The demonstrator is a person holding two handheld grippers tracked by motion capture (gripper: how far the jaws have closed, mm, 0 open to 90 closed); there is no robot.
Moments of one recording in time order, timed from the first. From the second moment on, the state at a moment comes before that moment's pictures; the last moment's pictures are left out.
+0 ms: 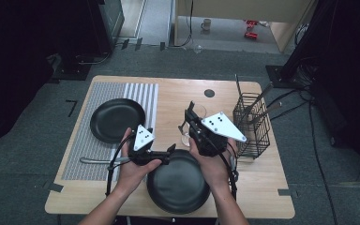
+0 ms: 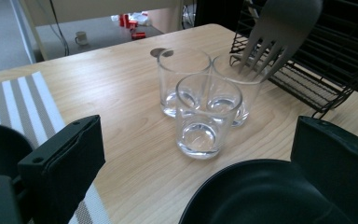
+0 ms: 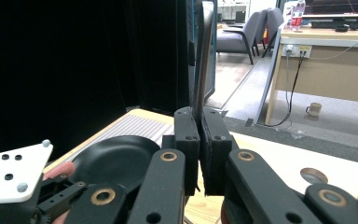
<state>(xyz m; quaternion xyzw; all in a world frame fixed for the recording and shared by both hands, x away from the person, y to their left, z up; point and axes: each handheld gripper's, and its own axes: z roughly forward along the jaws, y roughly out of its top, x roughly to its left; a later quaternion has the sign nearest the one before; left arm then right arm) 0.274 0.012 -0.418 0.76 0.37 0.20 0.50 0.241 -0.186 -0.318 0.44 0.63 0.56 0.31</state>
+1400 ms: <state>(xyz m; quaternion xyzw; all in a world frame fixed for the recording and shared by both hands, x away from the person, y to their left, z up) 0.268 -0.016 -0.411 0.71 0.38 0.27 0.52 0.238 -0.171 -0.321 0.44 0.63 0.57 0.29</state>
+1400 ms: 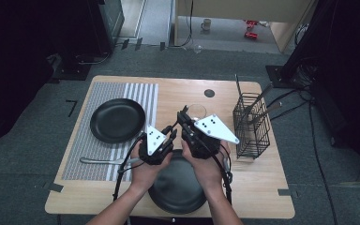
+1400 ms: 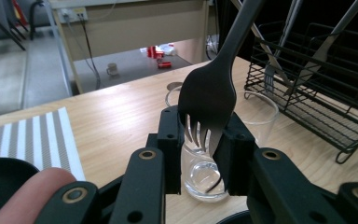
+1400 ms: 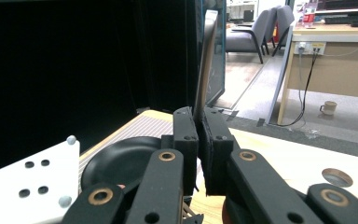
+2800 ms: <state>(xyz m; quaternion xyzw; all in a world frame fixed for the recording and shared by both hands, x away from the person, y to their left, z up) 0.274 0.008 -0.412 0.72 0.38 0.18 0.55 0.261 -0.169 -0.364 0.40 0.66 0.59 0.26</state>
